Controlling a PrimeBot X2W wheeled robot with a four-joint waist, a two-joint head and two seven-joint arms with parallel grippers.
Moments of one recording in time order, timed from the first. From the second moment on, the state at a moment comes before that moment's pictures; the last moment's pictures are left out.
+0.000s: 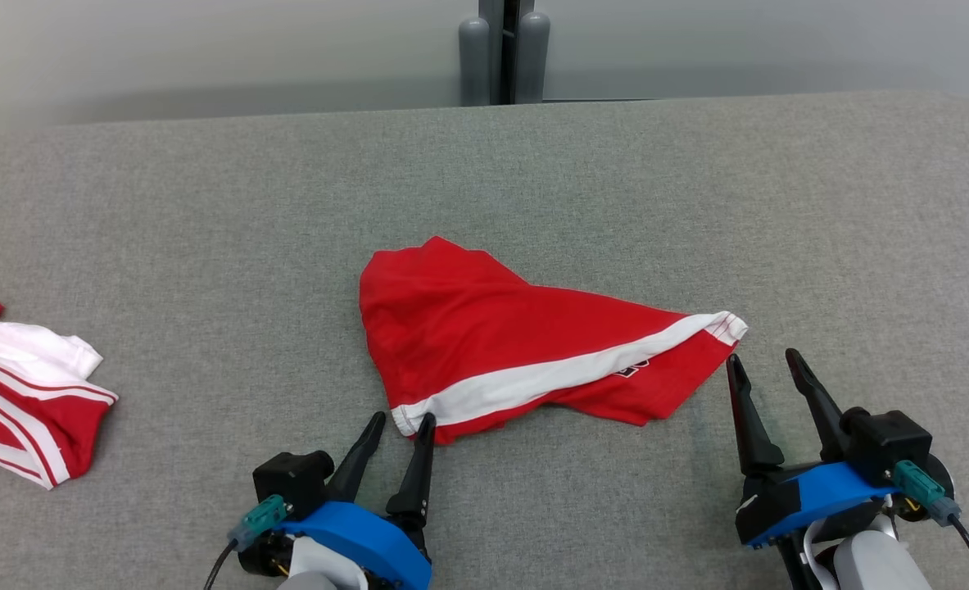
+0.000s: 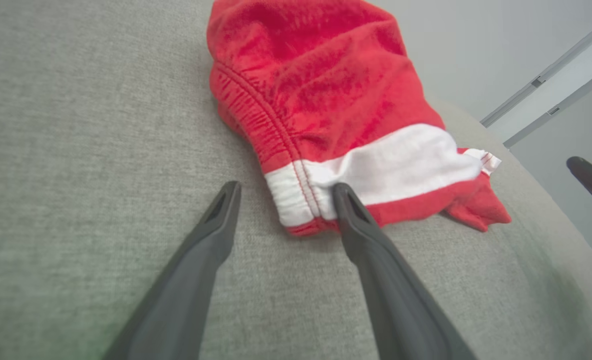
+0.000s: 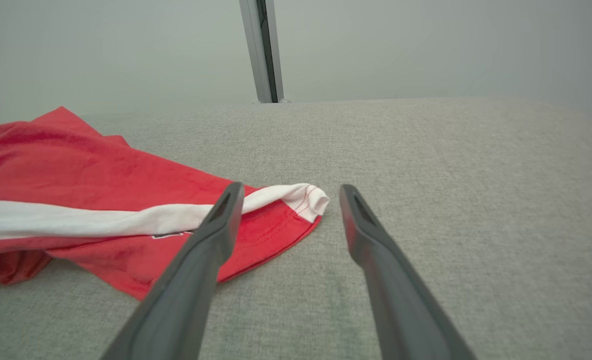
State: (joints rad) left arm -0.23 0.08 -0.50 0.57 -0.65 -0.13 -0.26; right arm -0.20 -0.05 0.01 0.39 0.13 0.13 -0.26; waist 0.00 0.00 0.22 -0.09
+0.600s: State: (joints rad) left arm -0.25 0.18 -0.72 0.40 -0.93 -0.13 -0.26; right arm -0.21 -0.05 0.02 0.39 0.14 0.13 -0.26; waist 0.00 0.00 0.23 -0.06
